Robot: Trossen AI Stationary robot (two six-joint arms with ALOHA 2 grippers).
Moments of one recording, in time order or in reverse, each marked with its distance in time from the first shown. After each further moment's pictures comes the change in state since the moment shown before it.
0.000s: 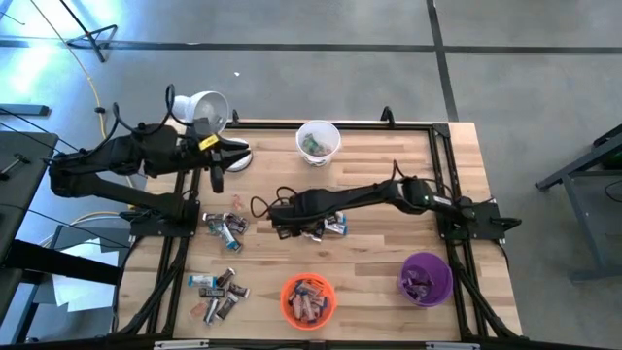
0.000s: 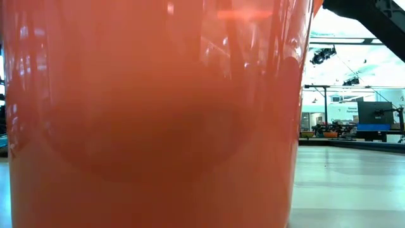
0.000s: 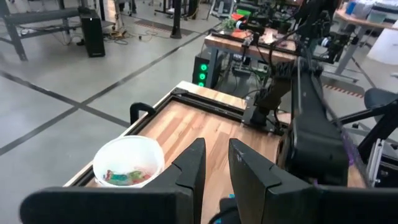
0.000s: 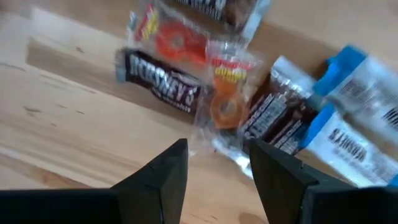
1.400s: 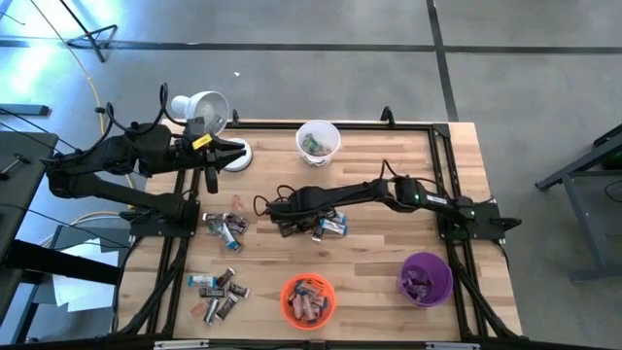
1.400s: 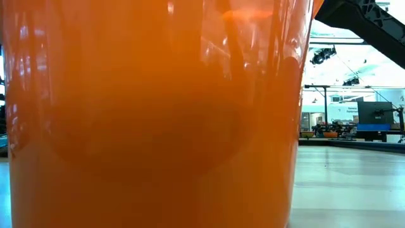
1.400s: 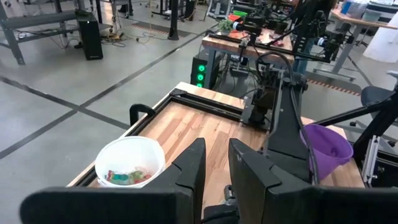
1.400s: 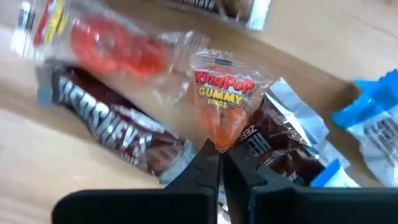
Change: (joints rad) left arm 0.000 -0.028 0.000 -0.023 0.010 0.017; right arm -0.040 0.077 -0.002 -0.004 -0.040 -0.120
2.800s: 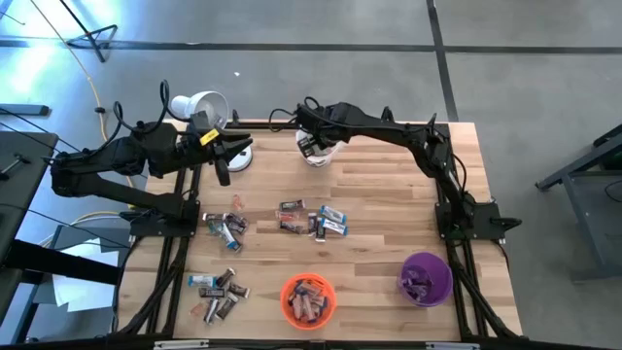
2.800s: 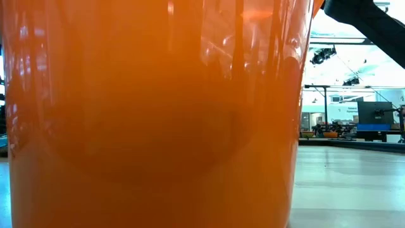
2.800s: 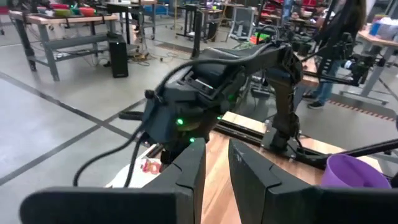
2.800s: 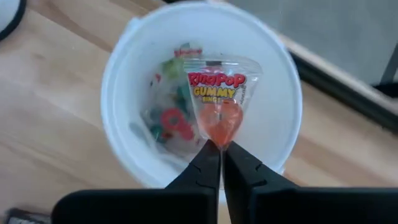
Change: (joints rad) left arm 0.001 0.056 -0.001 0.133 -0.119 0.026; right arm -0.405 -0.280 0.002 -0.042 0.302 -0.577
